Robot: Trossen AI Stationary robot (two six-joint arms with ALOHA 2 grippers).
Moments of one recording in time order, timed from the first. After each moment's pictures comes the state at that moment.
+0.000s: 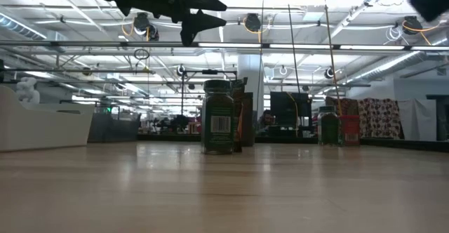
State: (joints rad) left arm 0.26 1.35 0.91 0.18 0.37 -0.26; right arm 0.57 1.10 0.95 -1.23 -0.10 1.57
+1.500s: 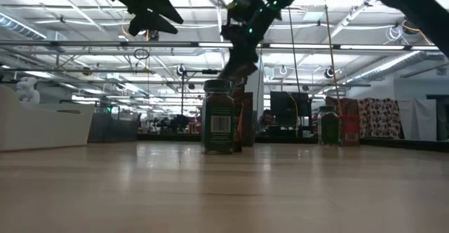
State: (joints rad) left arm 0.26 1.04 0.91 -0.33 -0.09 -0.34; right arm -0.55 2.09 2.05 -0.90 -0.11 -0.24
